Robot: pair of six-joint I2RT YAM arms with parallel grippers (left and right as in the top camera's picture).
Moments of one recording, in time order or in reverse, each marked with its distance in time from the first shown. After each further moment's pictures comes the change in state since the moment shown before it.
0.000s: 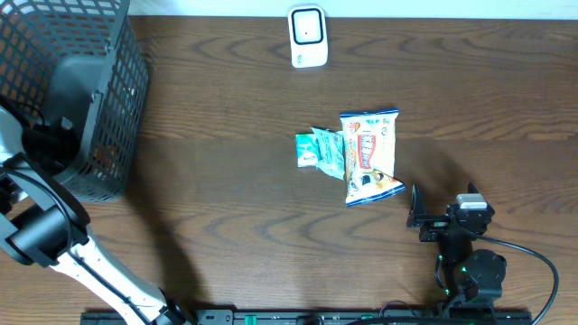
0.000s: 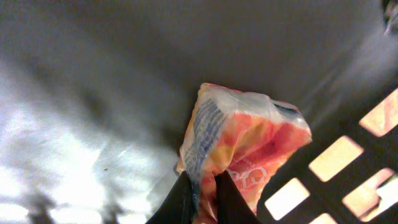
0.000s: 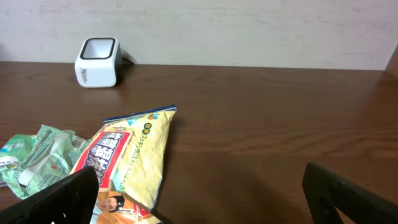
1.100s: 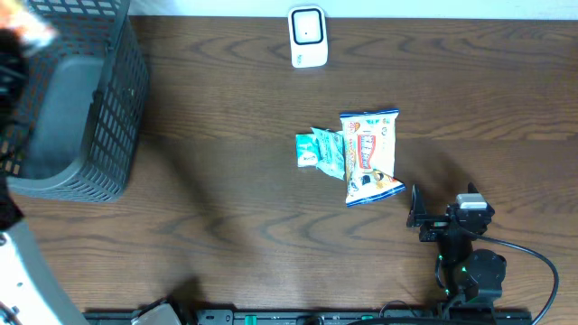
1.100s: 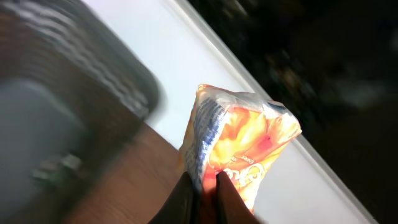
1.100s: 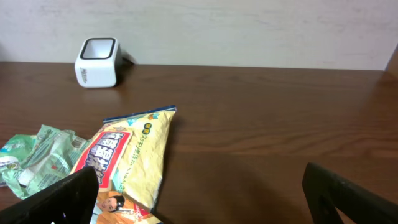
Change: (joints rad) left arm -0.168 -0.931 0.058 0.435 0.167 -0.756; right arm 0.000 0.000 0.000 0.000 0.000 0.000
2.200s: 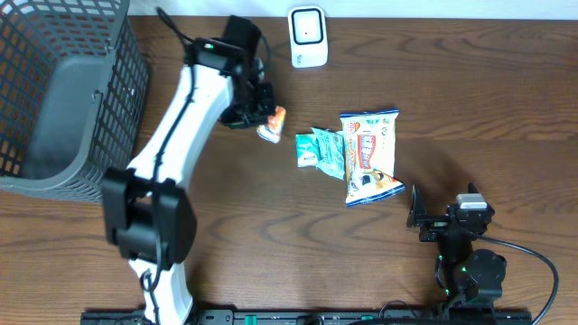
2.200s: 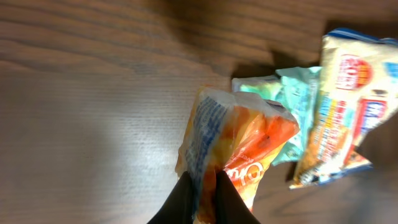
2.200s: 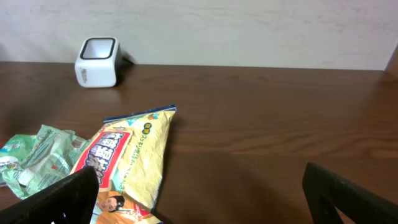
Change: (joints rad) left arm -0.826 0.726 -0.008 -0.340 -0.275 0.250; right arm 0.000 0.000 0.000 0.000 0.000 0.000
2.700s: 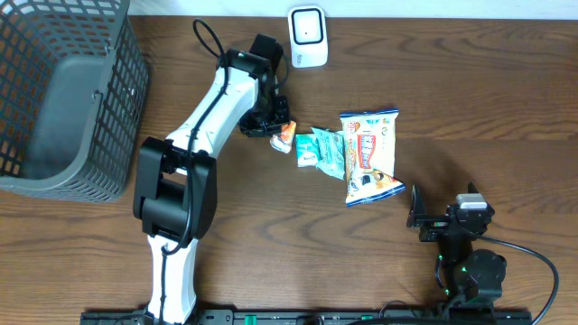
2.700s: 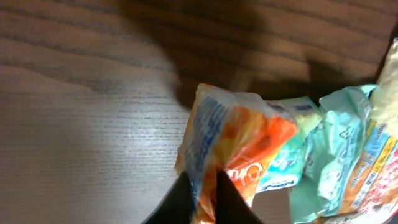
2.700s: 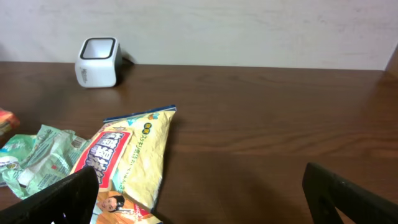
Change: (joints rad) left arm -0.045 0.168 0.000 0.079 -0.002 -0.063; right arm 0.000 0.000 0.000 0.000 0.000 0.000
